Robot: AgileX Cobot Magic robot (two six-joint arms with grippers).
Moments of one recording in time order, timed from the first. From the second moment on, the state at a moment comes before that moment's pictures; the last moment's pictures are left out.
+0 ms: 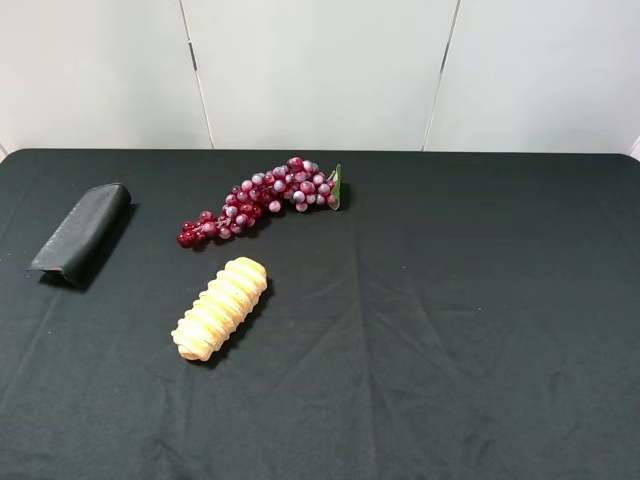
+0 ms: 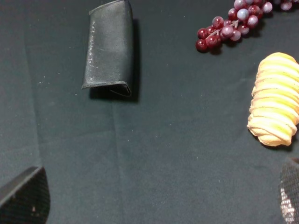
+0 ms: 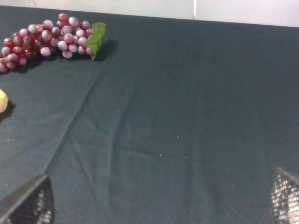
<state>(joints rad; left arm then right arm) -0.18 -0.01 -0.50 0.07 1.06 -0.05 0.32 0.00 -0.50 0.02 1.02 0.02</state>
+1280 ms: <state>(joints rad) 0.00 -0.01 -0.50 0.07 1.06 -0.05 0.03 0.00 -0.50 0.02 1.02 0.02</state>
